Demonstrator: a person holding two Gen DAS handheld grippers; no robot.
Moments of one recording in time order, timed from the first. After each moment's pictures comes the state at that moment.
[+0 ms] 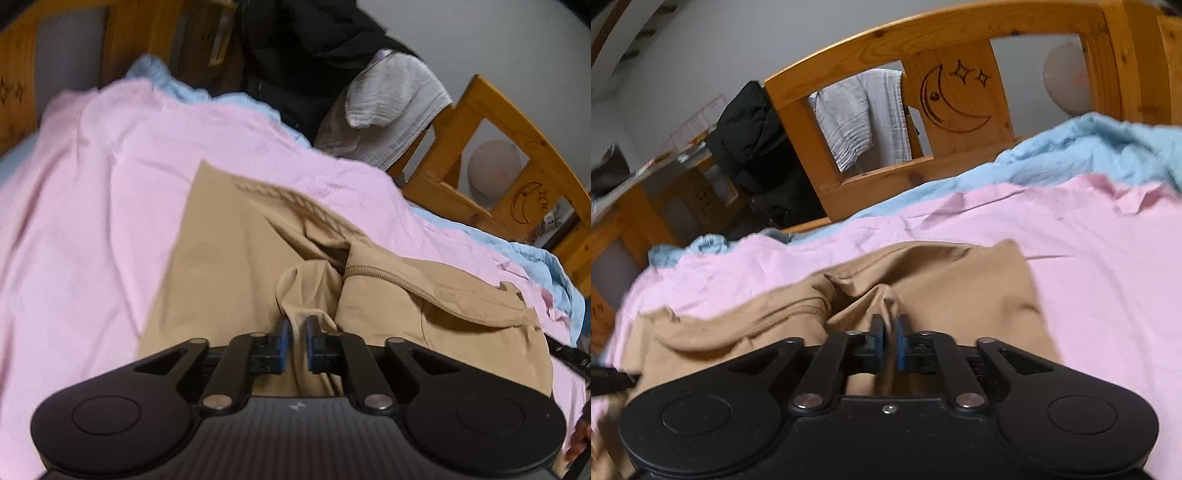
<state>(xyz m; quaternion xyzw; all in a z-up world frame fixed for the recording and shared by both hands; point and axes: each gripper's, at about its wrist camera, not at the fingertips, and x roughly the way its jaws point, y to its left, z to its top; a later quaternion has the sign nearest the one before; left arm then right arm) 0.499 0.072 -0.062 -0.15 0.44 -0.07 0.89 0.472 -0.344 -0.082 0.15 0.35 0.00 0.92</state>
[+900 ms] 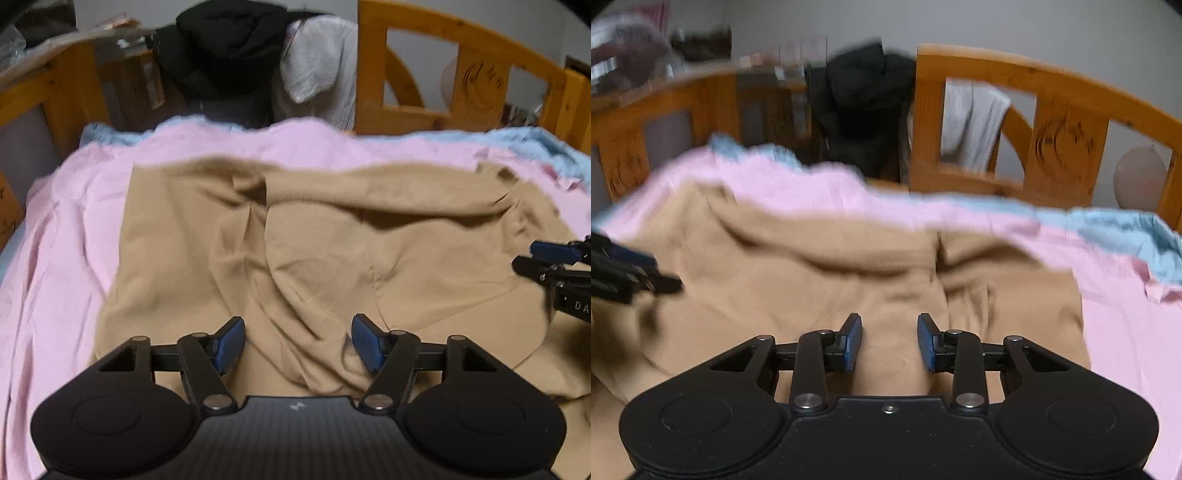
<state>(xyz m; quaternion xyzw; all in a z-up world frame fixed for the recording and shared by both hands) 0.445 -0.014 -0.081 0.05 0.43 -0.08 0.90 0.436 -0.265 -0.104 -0.05 0.36 0.09 0.93</state>
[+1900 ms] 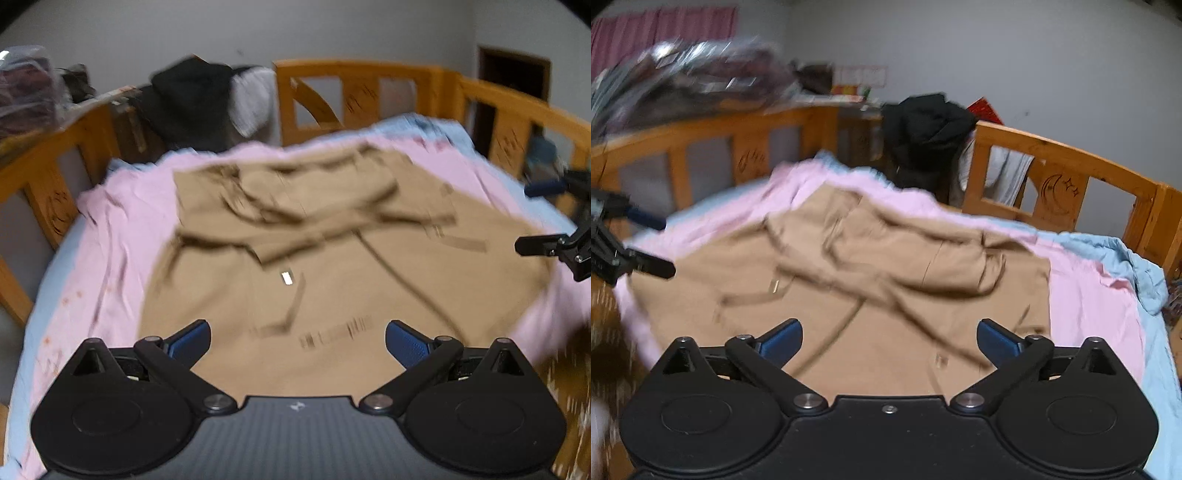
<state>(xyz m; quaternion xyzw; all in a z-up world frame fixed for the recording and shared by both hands) 0.149 0.043 0.010 0.12 0.37 -0.18 0.90 0.141 -0.241 0.015 -0.11 0.32 0.17 0.93</state>
